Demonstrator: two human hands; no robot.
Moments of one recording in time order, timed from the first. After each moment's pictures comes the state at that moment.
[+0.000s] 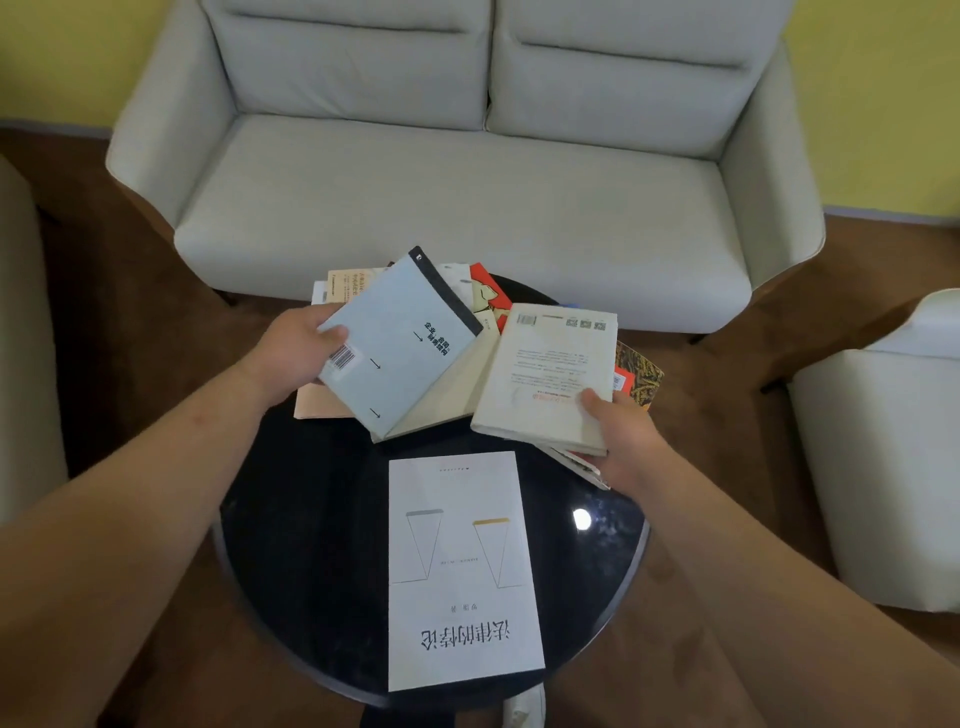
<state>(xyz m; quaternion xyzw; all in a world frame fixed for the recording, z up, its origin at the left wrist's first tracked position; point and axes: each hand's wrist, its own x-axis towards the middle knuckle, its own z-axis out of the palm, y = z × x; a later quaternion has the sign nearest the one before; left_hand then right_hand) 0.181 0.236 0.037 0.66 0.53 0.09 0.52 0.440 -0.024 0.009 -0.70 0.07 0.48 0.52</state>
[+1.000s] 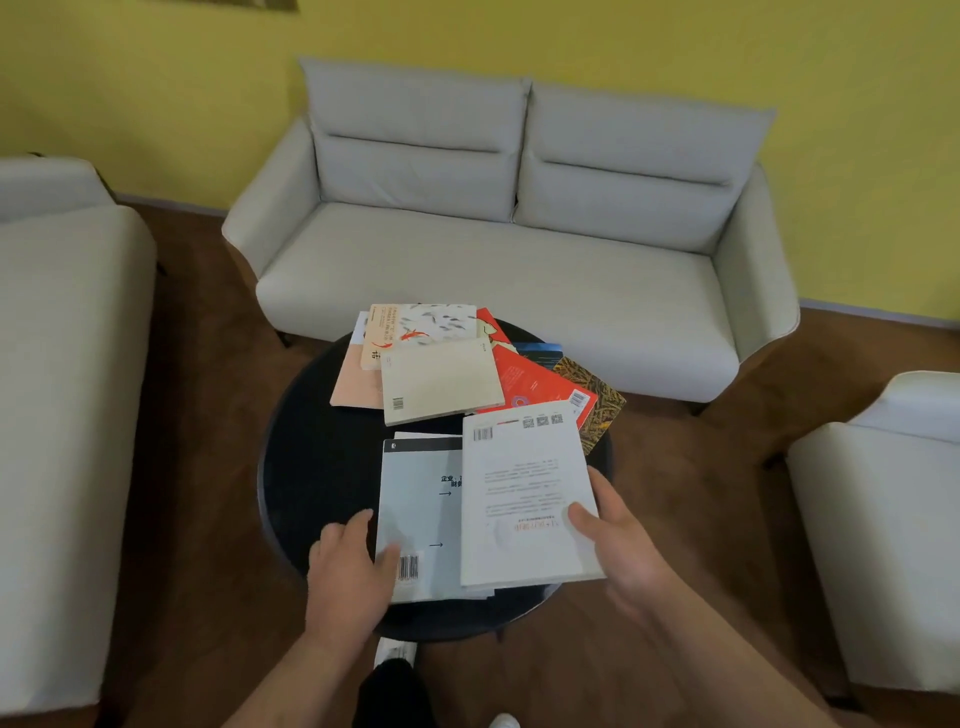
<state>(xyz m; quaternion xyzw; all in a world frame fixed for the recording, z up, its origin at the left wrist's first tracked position) 0.111 -0.091 0.047 0.69 0.64 0.05 0.33 0.371 -0.199 0.082 -0.65 -0.16 0.55 0.50</state>
